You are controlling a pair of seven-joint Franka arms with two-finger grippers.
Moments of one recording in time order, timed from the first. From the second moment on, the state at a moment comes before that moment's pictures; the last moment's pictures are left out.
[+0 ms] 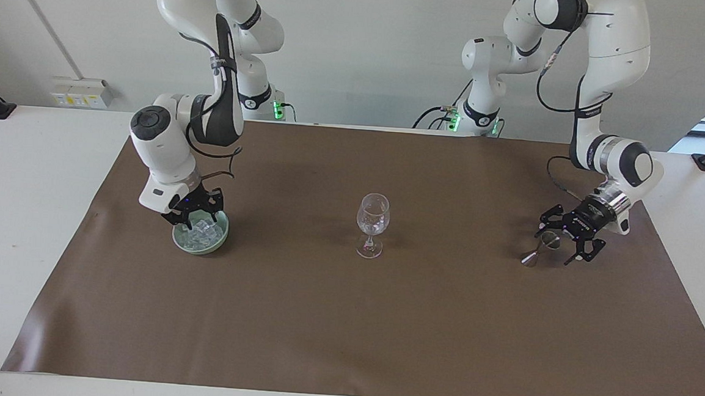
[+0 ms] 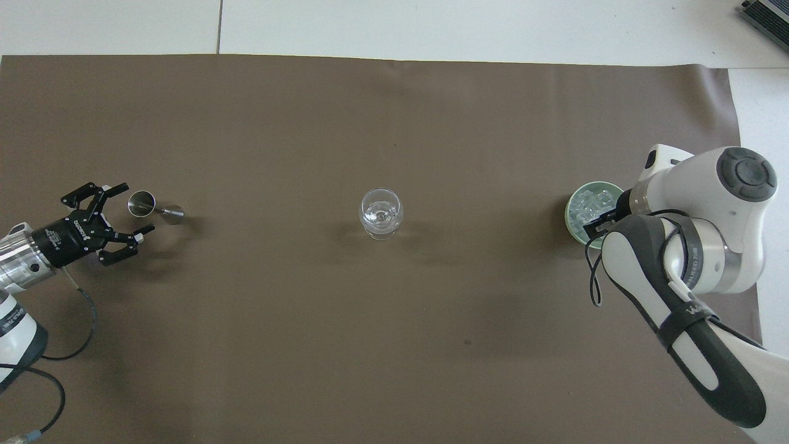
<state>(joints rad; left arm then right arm) 0.02 0.32 0.40 -2.19 -1.54 1.86 -0.62 0.11 0.19 -0.14 -2.08 0.01 2.26 -0.48</state>
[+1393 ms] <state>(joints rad) 0.02 0.32 0.37 -1.52 -0.78 1.73 -0.60 0.11 0.20 -0.14 -2.07 0.02 2.27 -0.46</state>
